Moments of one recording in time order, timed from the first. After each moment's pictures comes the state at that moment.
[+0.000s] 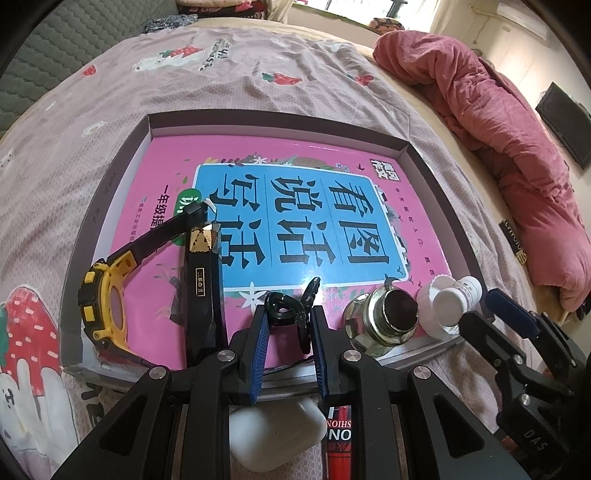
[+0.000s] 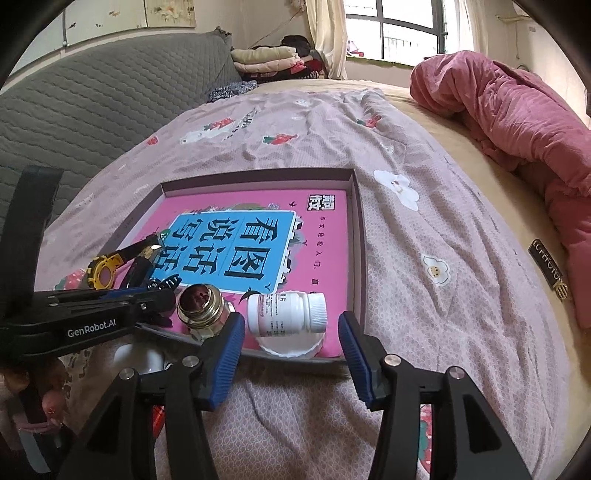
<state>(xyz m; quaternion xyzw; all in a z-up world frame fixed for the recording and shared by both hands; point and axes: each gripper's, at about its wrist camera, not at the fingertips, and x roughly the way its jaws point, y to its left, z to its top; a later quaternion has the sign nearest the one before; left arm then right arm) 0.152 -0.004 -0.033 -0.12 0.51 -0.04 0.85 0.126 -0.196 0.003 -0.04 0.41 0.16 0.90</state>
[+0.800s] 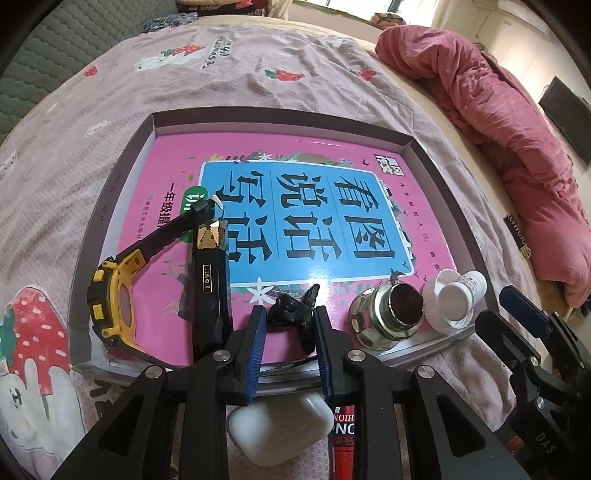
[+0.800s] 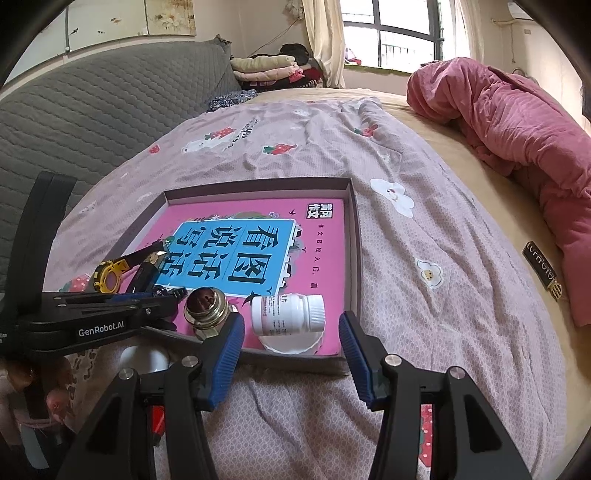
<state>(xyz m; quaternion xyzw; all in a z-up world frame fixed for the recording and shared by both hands) 0.153 -0.003 -0.033 -0.11 0.52 -0.03 0.85 0.119 -0.199 0.008 -0.03 0.40 0.16 0.90</state>
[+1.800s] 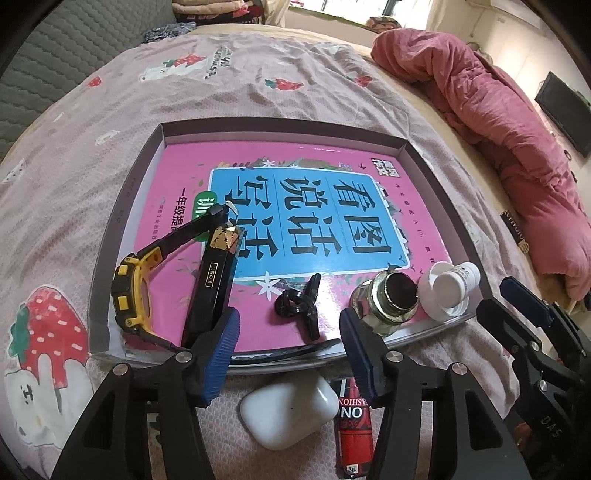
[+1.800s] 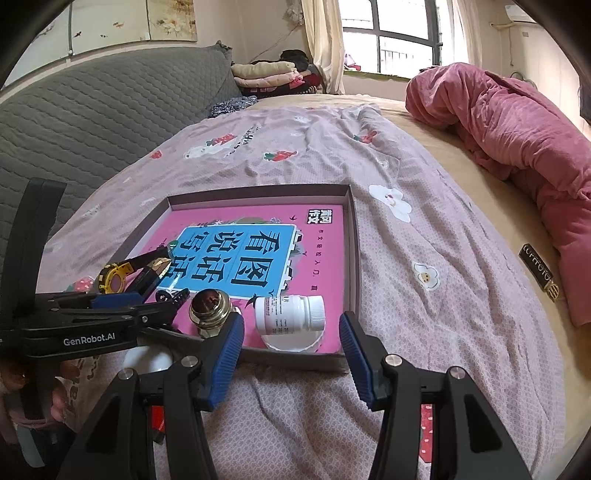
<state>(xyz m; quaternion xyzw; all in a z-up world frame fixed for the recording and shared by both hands) 0.138 0.001 -0.022 -0.10 0.51 -0.03 0.86 0.111 -0.200 0.014 -0.03 0.39 0.16 0.91</state>
